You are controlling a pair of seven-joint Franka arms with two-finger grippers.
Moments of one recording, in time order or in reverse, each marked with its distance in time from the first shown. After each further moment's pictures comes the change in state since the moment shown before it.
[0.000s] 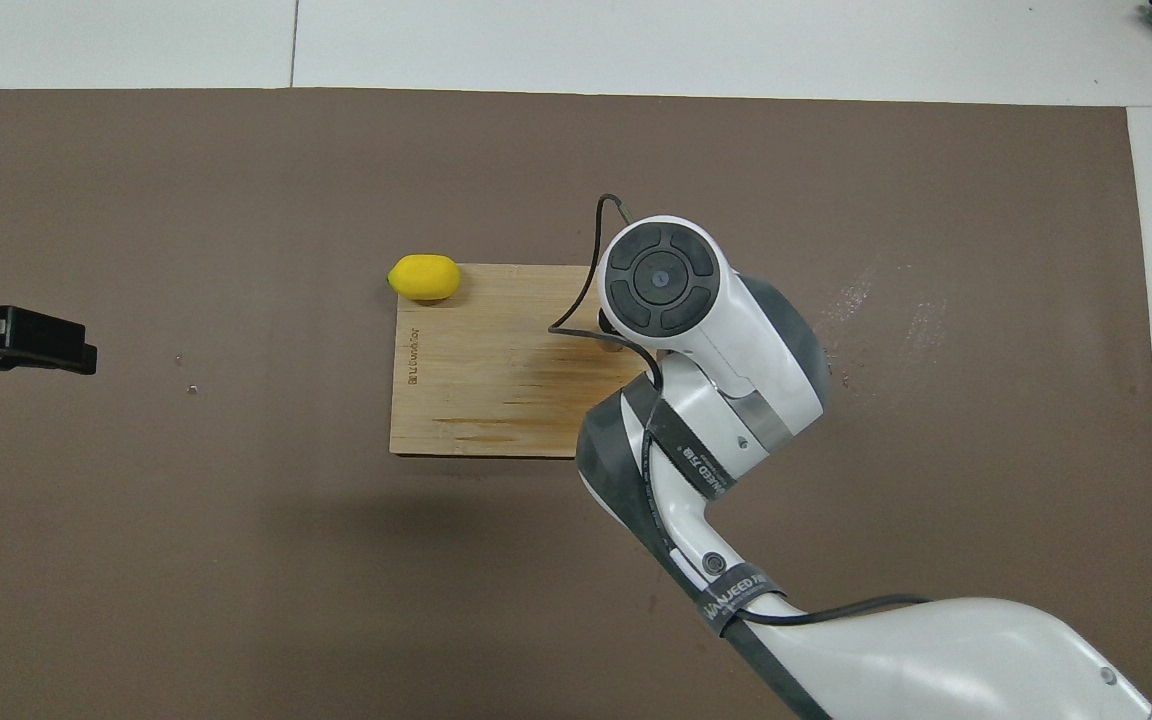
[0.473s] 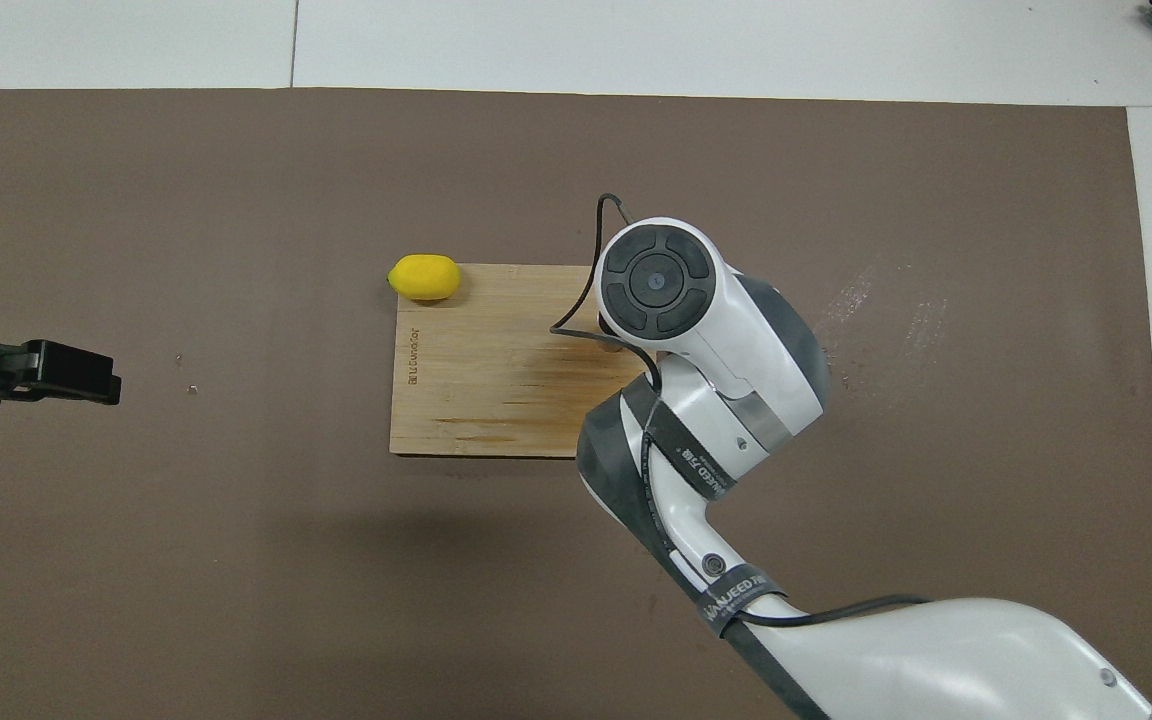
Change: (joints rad) left arm 0.000 -0.042 -0.015 -0.062 0.000 -0.001 -0.001; right arm 0.000 0.000 0.000 0.002 -0.018 -0.006 0.000
